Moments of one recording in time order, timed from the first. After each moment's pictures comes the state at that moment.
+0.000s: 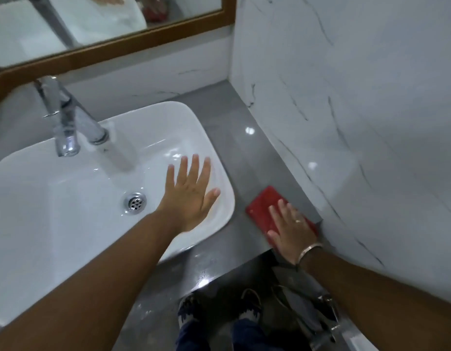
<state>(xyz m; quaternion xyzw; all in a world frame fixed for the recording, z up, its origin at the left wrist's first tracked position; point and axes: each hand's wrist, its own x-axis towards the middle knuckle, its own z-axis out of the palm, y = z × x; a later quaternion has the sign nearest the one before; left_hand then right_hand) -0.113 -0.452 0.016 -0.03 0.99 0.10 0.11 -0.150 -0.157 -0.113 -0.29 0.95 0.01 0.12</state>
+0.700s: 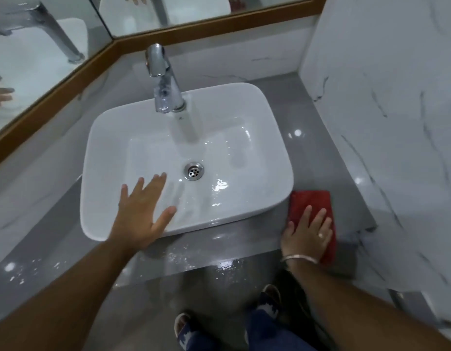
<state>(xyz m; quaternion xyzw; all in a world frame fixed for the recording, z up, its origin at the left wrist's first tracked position) 0.090 -0.579 0.004 -0.21 0.97 0.13 0.03 -0.073 -0.247 -0.115 -0.04 0.99 -0.14 0.08</state>
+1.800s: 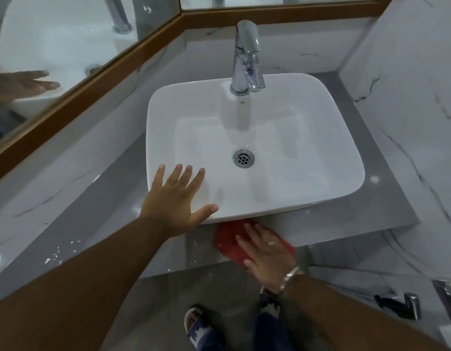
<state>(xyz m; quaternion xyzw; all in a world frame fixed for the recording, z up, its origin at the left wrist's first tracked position) 0.143 -0.654 -0.003 -0.12 0.99 0.04 0.08 0.077 -0.370 -0.115 -0.50 0.86 0.02 0.12</state>
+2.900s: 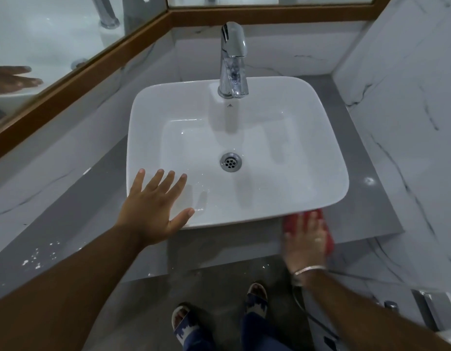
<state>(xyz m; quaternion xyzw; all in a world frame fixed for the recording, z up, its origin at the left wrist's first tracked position) 0.141 -0.652 0.001 -0.13 0.99 0.03 0.10 -0.008 -0.311 -0.106 -0.14 0.98 -0.02 0.12</state>
